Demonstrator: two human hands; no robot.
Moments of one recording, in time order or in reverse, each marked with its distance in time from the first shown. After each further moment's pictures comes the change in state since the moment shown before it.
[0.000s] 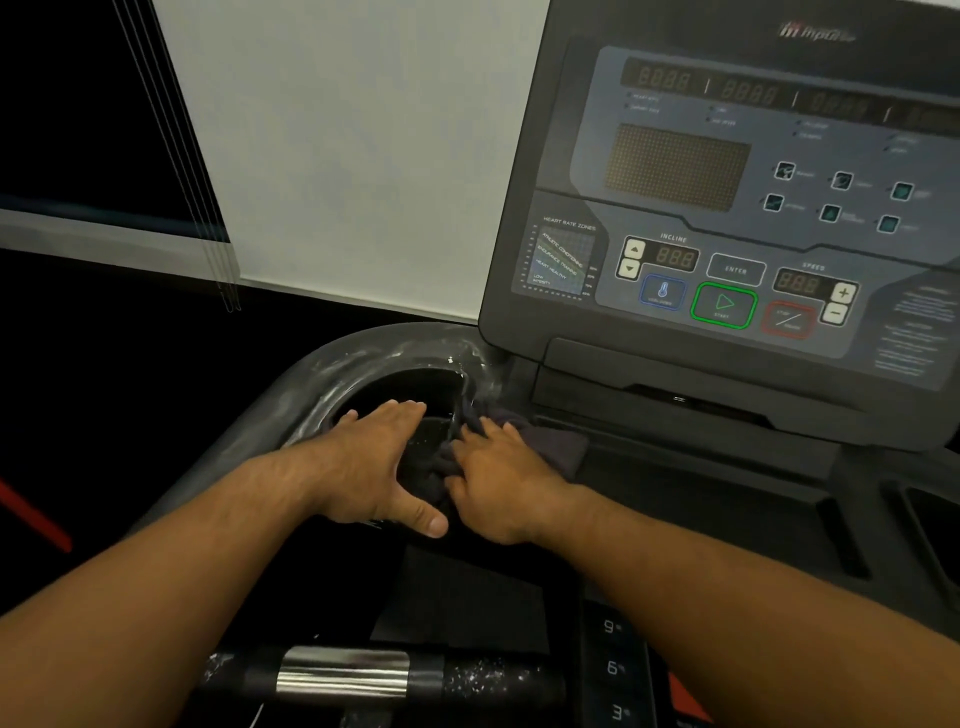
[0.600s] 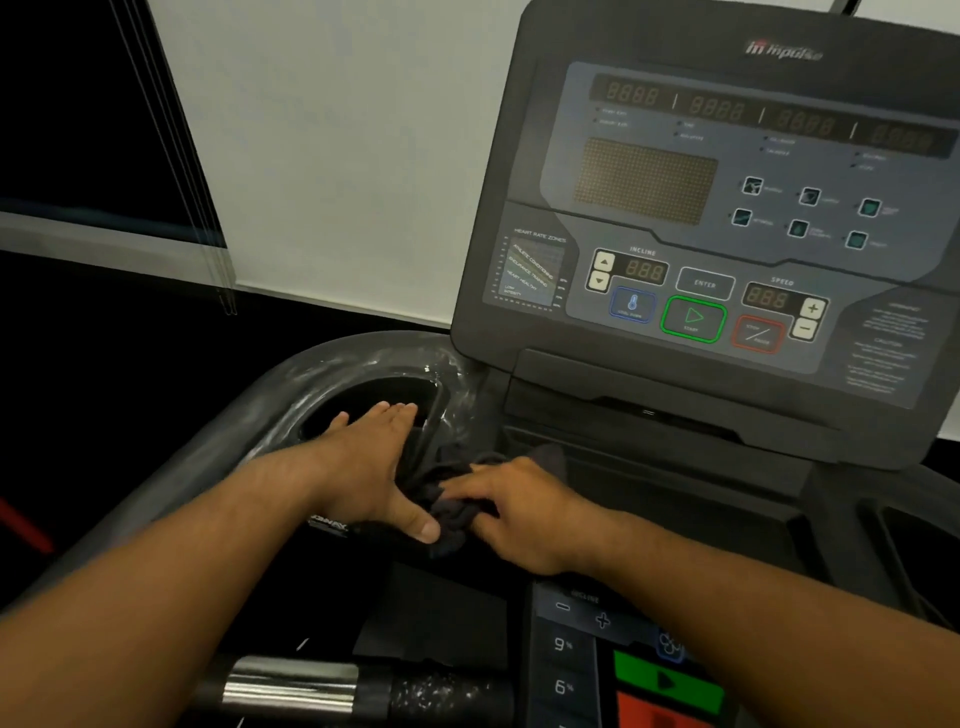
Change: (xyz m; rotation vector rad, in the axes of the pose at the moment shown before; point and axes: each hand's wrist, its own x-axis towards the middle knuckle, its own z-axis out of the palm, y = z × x) left_hand 0.018 0.032 0.001 0.031 0.031 -0.091; right_hand -0.041 0.047 -0.007 0.287 0.086 -0.258
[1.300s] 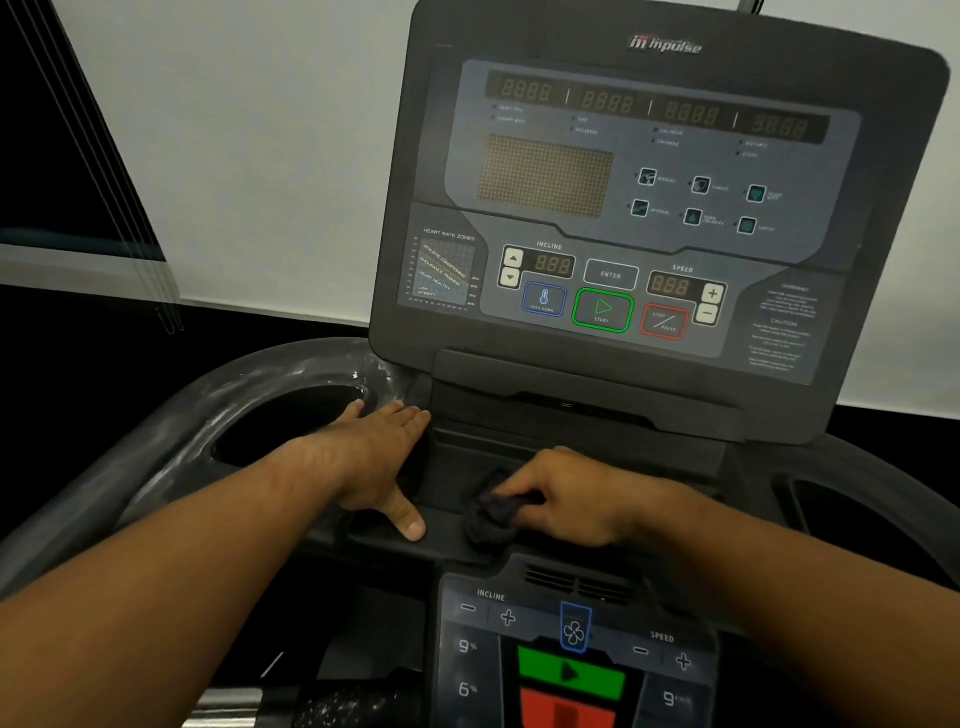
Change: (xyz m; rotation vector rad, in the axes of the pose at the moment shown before) left_hand 0.055 0.071 -0.001 0.313 -0.110 0.096; right_hand -0.073 0.058 -0.064 0.034 -0.172 0.184
